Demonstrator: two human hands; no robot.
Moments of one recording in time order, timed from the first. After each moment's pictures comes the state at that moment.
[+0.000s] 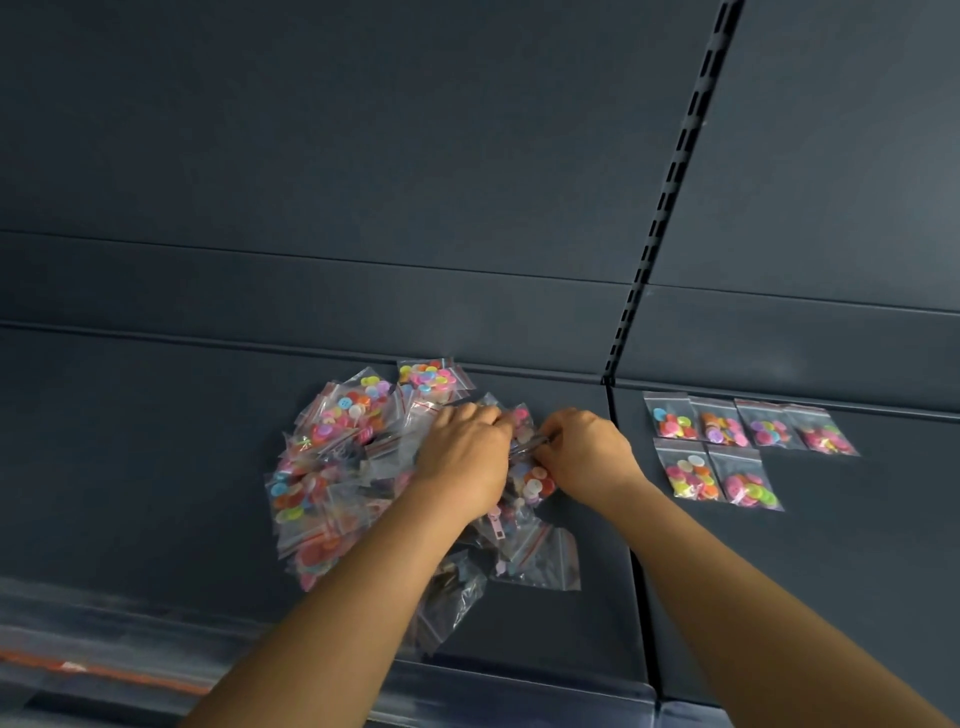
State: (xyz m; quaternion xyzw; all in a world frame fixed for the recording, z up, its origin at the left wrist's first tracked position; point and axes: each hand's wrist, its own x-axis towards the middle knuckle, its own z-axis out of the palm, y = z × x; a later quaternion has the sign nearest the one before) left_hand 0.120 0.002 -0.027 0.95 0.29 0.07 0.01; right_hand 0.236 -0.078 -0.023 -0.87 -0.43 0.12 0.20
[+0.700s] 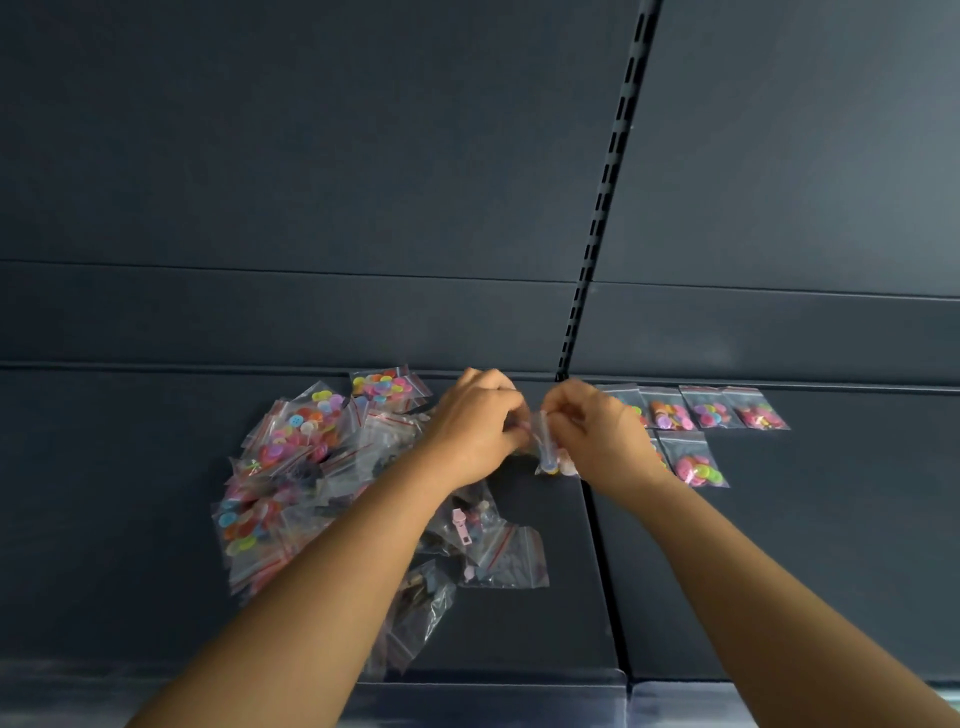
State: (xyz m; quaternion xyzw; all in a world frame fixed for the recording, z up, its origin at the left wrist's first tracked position) left_hand 0.156 0.010 -0.009 0.95 0.17 0.16 0.19; right_hand 0.258 -0.119 -0.001 -0.82 -0.43 0.08 0.36
